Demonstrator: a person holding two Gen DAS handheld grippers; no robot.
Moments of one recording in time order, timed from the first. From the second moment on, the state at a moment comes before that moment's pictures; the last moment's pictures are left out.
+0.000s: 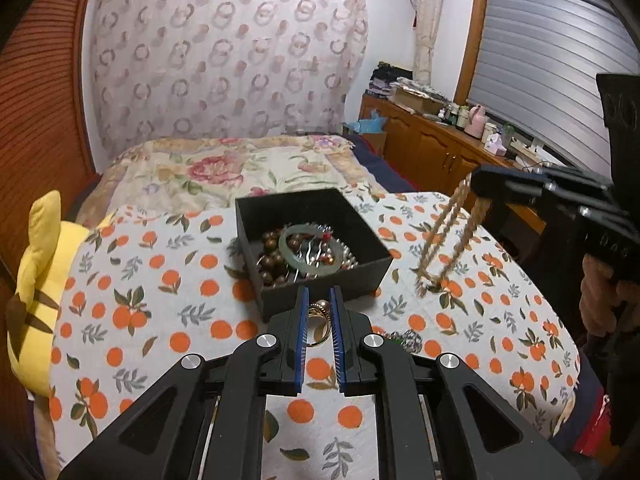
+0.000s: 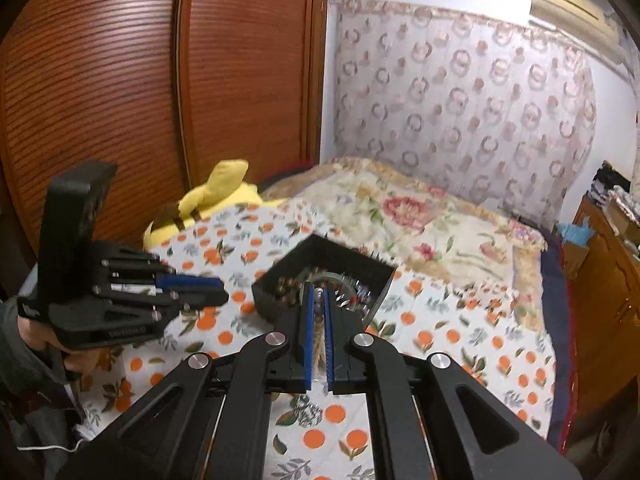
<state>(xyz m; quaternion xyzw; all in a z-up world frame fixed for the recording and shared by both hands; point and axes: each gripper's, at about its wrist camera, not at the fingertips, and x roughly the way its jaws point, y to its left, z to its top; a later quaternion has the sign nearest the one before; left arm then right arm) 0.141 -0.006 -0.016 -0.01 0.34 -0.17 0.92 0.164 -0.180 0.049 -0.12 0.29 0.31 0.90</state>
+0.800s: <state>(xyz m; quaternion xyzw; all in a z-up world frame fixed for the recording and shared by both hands) 0.202 -0.016 -0.012 0.01 0.34 -0.16 0.93 0.241 -0.166 0.045 -0.10 0.29 0.31 0.90</state>
